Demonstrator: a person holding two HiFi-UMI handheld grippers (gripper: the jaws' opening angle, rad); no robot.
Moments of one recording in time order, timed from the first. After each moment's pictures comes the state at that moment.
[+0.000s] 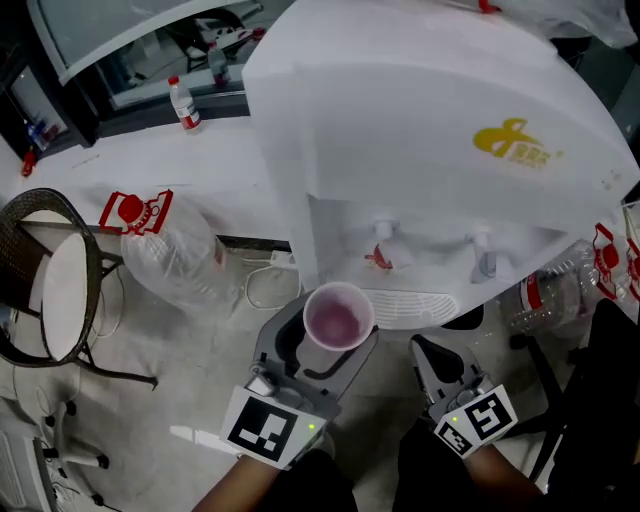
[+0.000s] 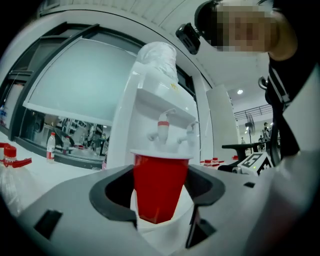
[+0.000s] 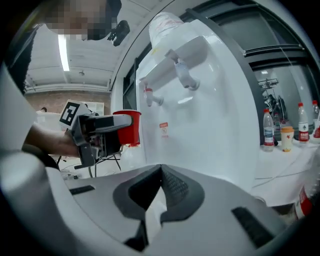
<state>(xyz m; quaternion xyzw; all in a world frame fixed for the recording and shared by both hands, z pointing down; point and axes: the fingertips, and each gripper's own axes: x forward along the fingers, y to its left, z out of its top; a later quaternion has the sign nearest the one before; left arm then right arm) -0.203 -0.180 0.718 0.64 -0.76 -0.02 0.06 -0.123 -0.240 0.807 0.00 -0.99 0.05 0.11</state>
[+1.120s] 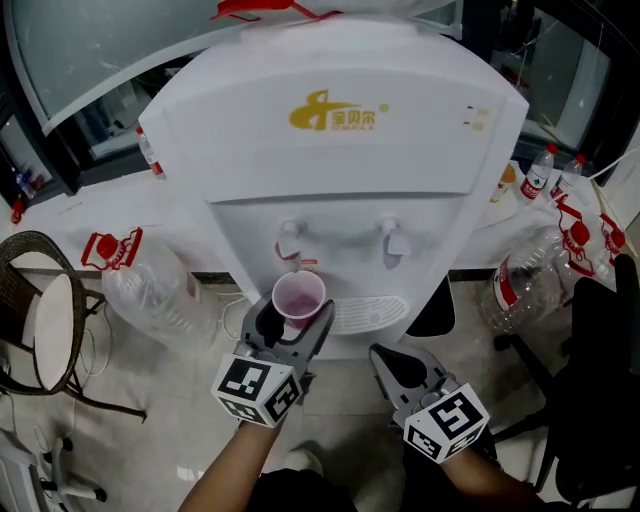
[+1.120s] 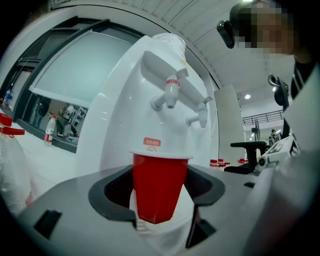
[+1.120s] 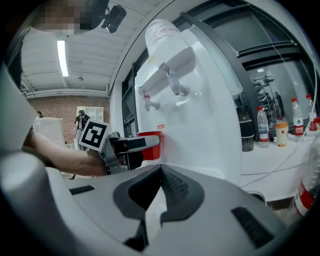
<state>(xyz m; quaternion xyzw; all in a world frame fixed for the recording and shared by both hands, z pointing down) -0.201 -0.239 0.769 0.63 -0.77 -0.05 0.07 -0.087 -0.248 0.810 0.00 -0.99 0.07 0.09</state>
